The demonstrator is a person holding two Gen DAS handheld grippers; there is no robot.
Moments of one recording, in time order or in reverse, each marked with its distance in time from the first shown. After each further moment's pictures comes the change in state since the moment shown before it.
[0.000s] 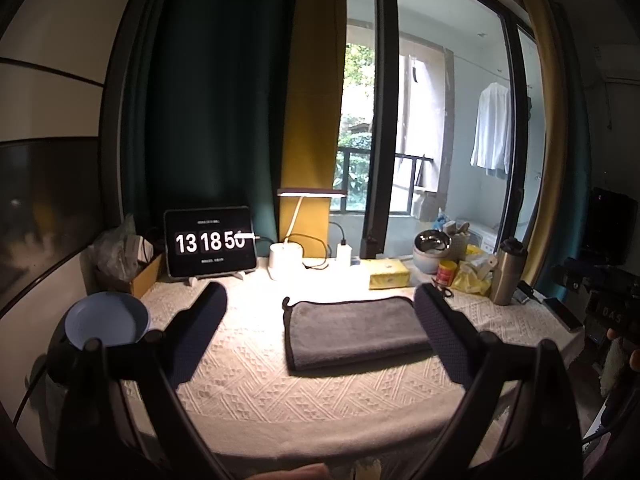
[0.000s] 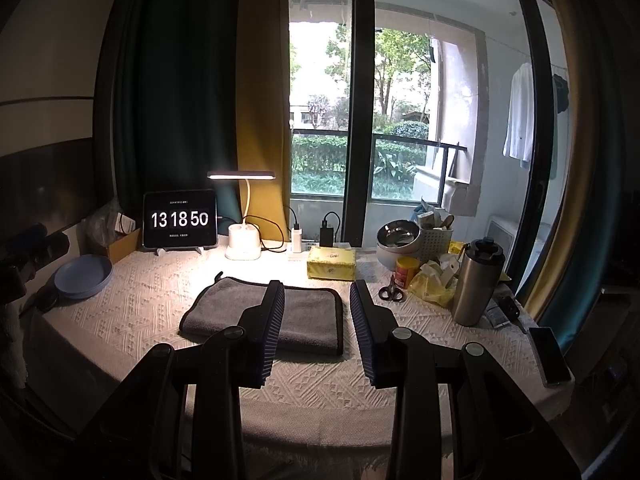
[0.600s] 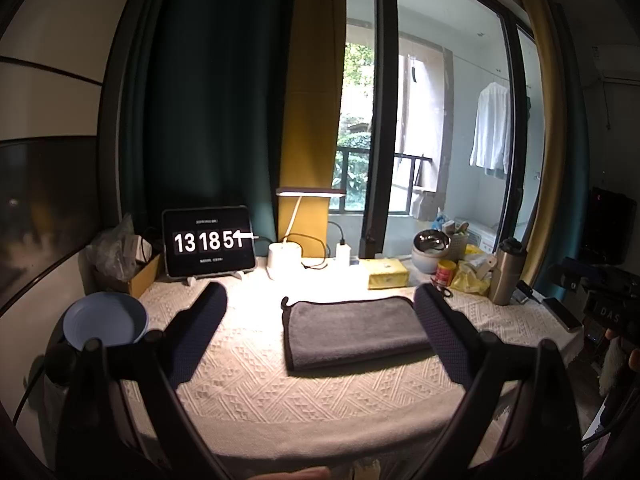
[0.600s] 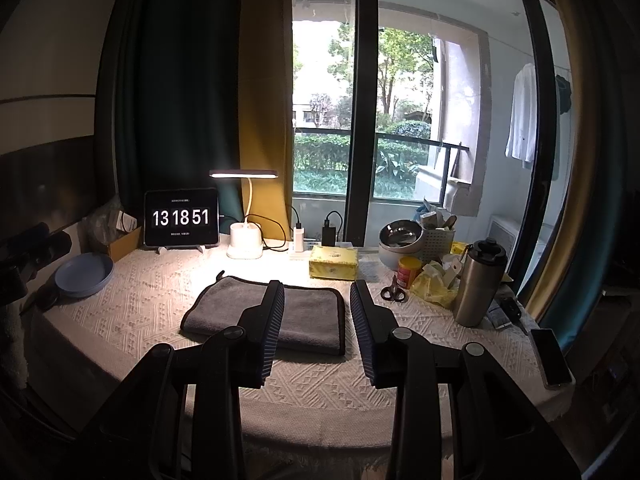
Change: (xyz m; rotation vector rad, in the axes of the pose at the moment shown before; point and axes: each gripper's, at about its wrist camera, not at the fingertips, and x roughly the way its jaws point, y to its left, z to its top) left arm 0.001 -0.001 0.000 -0.001 0.002 -0.002; right arm 0.002 0.005 -0.003 -0.007 0.001 0.005
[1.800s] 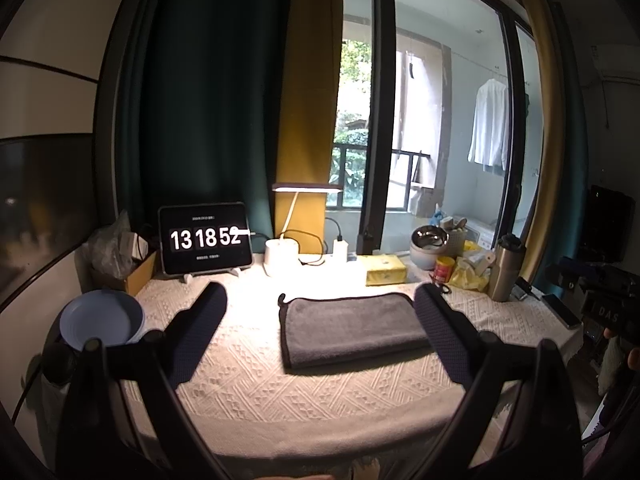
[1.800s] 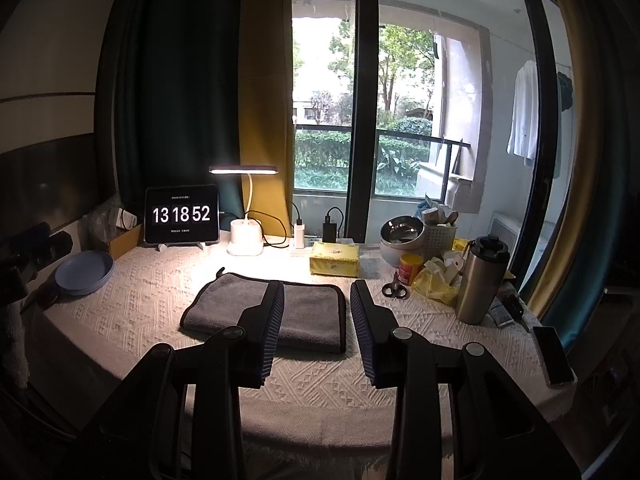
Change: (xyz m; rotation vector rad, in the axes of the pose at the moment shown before) left arm 0.005 -0.004 -0.003 0.002 0.013 -0.008; right arm 0.002 -0.002 -0.002 0.003 0.013 0.007
